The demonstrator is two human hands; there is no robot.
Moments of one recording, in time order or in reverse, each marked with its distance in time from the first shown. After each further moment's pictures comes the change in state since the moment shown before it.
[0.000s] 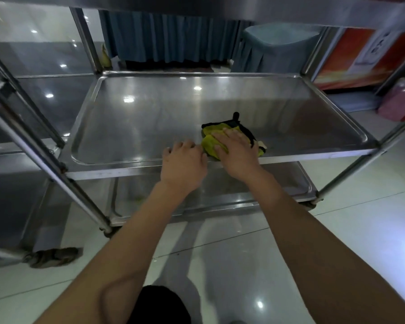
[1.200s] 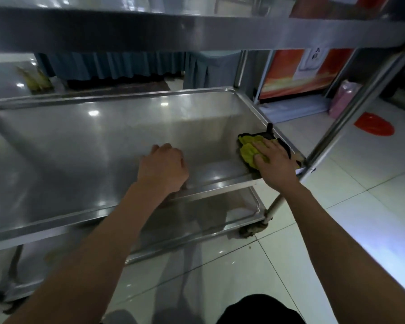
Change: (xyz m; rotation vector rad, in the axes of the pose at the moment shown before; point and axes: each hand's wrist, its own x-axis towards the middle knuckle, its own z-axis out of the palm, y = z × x) left_hand 0.134 0.194 0.035 -0.018 -0.139 0.011; right_hand 0.017 0.321 -0.115 0.056 0.188 0.232
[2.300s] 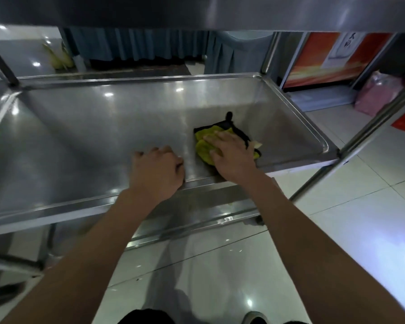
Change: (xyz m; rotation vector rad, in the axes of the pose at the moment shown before) left_hand -0.066 -0.105 -0.009 0.167 0.028 0.017; right_hand -0.032 -0.180 0.083 -0.043 -0.182 -0.211
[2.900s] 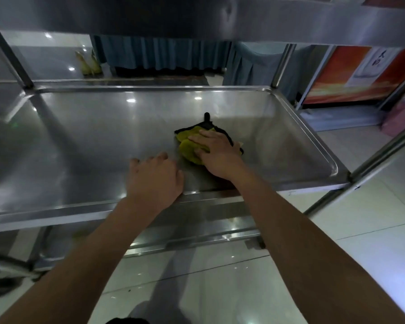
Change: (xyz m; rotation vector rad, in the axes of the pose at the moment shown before) left_hand 0.008 0.015 -0.002 0.122 0.075 -0.153; right_hand 0.069 -0.009 0.008 0.074 -0.146 -0.182
